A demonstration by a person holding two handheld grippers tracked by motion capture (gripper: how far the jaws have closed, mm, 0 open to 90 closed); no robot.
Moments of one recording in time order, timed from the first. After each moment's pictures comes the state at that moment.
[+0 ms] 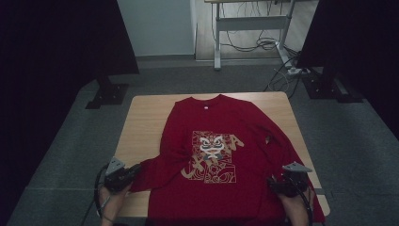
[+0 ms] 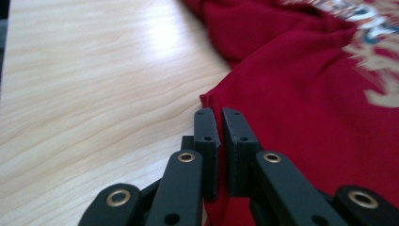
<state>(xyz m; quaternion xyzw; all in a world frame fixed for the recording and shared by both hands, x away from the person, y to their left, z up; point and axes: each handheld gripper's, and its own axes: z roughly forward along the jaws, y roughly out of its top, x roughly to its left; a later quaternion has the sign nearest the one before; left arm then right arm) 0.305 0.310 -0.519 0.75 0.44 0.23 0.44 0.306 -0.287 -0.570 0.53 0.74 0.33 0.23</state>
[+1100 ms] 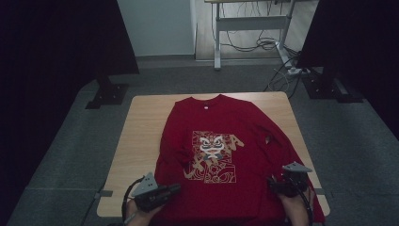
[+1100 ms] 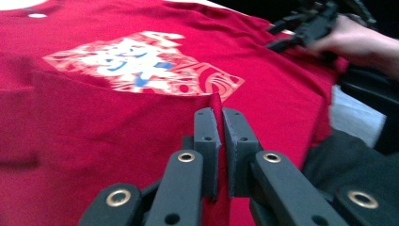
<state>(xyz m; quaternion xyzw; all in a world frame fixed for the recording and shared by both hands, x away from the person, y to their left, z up) 0.245 0.188 -0.504 0.81 0.24 0.10 0.52 0.306 -0.287 -0.570 0.53 0.74 0.33 0.23</state>
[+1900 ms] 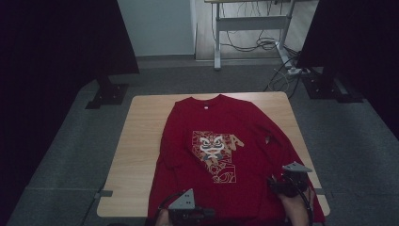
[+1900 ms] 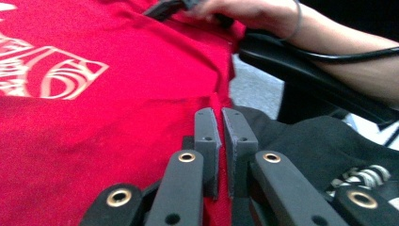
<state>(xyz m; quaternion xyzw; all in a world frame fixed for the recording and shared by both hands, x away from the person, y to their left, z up) 0.224 0.107 -0.526 0.85 0.13 -0.02 0.51 0.306 -0.287 -0.570 0.53 0.74 0.33 0.23</state>
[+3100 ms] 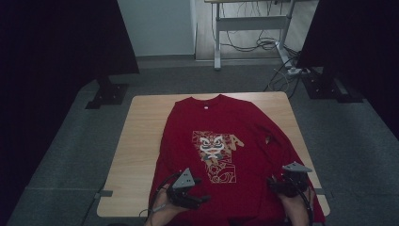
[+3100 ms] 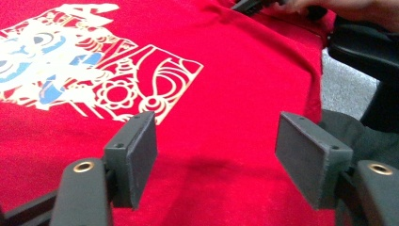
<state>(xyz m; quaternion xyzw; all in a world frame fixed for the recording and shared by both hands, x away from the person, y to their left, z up) 0.280 0.115 -0.508 0.86 0.21 0.09 0.45 0.306 -0.287 -0.570 0.53 0.74 0.33 0.23</state>
